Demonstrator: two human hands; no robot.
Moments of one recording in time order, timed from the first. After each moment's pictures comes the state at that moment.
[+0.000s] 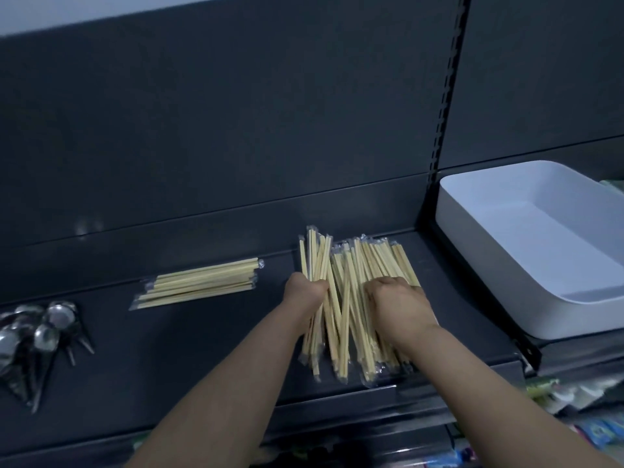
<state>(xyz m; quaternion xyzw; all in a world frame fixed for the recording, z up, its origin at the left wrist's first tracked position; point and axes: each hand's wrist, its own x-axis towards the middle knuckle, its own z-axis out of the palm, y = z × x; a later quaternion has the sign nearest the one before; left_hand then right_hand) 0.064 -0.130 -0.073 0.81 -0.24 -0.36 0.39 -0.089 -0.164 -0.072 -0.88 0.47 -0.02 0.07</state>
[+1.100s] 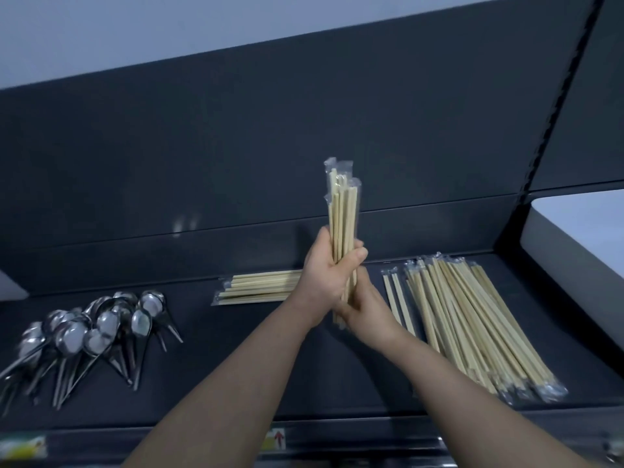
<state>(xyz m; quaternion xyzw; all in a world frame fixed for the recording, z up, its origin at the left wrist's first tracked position) 0.145 -0.057 -0.002 0.60 -0.46 -0.26 0.60 0.053 -0.099 -0.054 -0.79 0.30 -0.26 0.48</state>
